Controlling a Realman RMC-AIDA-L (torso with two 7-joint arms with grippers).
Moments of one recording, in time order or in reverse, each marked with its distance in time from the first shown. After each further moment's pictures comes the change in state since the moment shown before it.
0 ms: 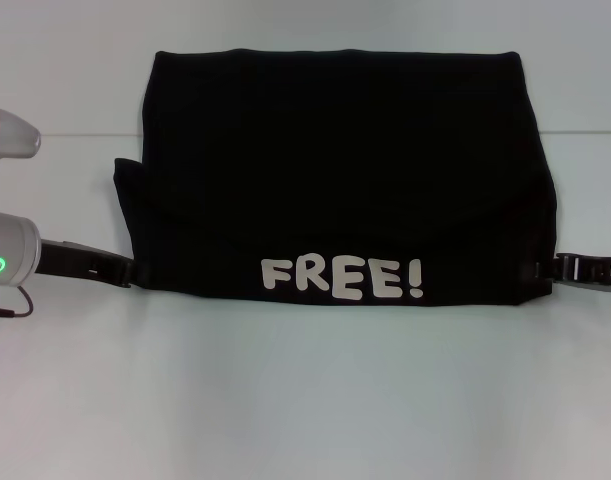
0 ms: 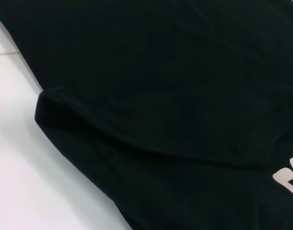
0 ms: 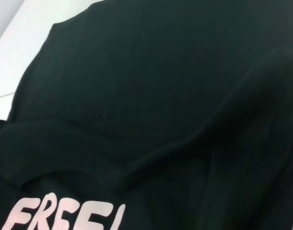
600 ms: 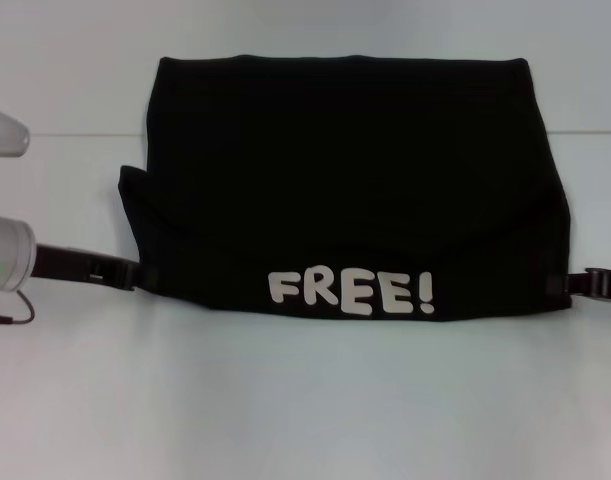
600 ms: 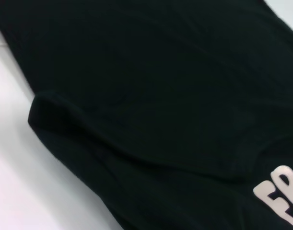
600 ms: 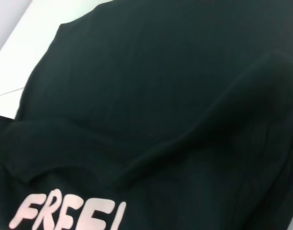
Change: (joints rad) left arm 0.016 -0.013 -0.053 0.054 -0.011 0.111 -0.017; right arm -0.061 -0.019 0.030 -0.039 0.016 -0.099 -0.053
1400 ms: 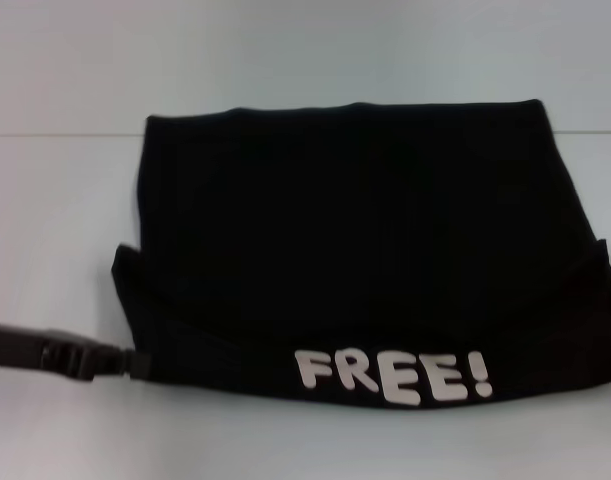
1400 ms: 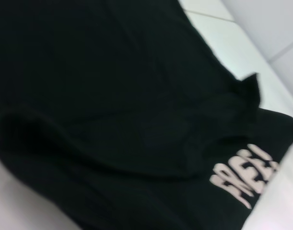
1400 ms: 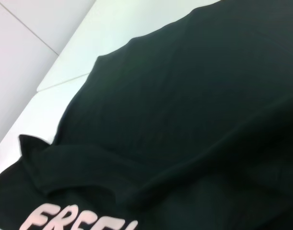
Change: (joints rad) left arm 0.095 0.020 -0.209 0.063 0.000 0.504 0.109; right arm -0.194 -0.035 0.174 -0.091 -0.003 -0.352 -0.210
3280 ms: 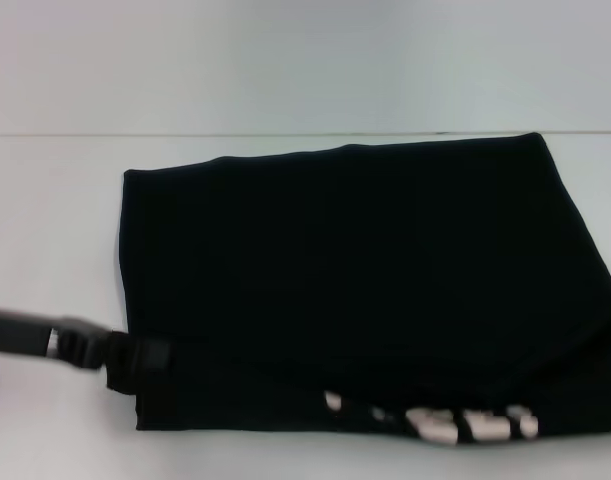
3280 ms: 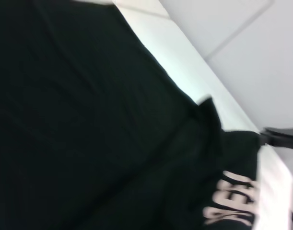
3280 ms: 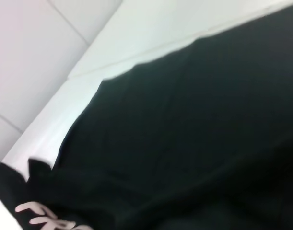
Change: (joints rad) left arm -0.052 0.029 -0.065 -0.071 0.000 0.103 0.051; right arm -0.079 -0.025 0.111 -0.035 -0.036 -0.177 -0.142
